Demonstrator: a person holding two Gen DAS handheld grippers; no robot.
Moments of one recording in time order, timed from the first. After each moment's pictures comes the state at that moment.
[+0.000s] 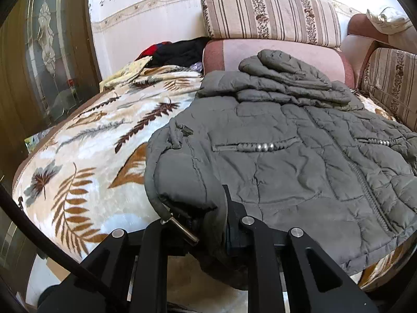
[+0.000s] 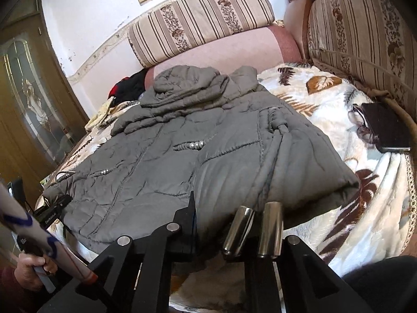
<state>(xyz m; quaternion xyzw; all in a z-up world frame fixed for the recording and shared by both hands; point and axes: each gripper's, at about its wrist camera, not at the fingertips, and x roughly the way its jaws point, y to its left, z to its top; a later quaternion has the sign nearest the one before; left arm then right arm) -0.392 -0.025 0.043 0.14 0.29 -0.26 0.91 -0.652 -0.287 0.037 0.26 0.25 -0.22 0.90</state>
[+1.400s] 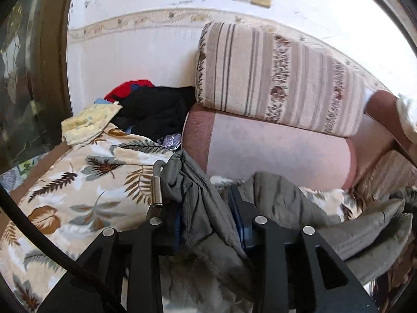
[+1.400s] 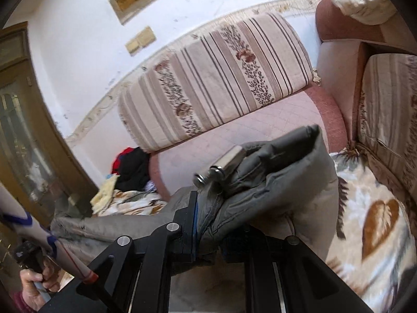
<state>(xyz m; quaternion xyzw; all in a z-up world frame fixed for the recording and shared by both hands) -0.122 -0.226 0.263 0.03 0.30 -0.31 0.90 -0.417 -0.516 0.234 0.28 0.16 -0.22 0.92</state>
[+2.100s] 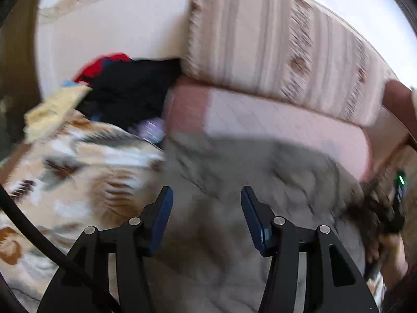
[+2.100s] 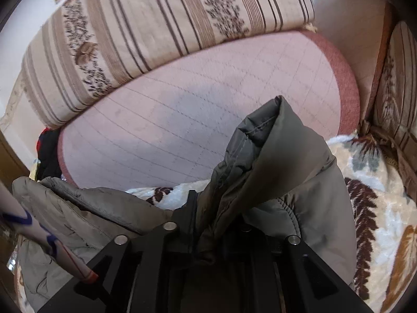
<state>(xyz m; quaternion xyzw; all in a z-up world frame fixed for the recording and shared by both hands) -0.028 -0.312 0.177 0.05 0.35 -0.36 0.86 -0.248 -0.667 0.094 0.29 0.29 -0.31 0.86</state>
